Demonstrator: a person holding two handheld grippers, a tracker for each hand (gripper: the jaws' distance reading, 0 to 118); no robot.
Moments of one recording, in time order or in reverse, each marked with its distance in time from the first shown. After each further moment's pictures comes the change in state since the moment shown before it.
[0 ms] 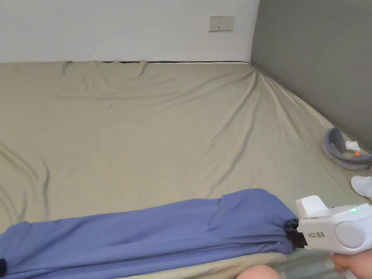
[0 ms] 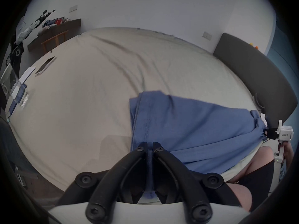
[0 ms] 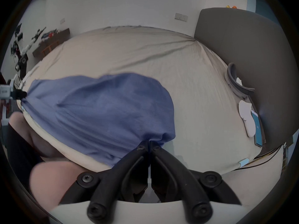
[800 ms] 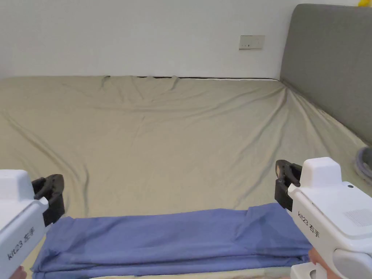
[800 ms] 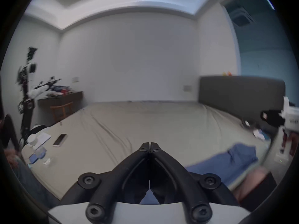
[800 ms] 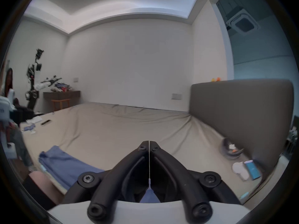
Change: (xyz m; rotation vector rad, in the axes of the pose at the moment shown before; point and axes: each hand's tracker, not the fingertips) left arm 0.125 0.003 0.135 0.668 0.061 -0.237; right arm -0.090 0.055 0.124 0.891 -0.071 0.015
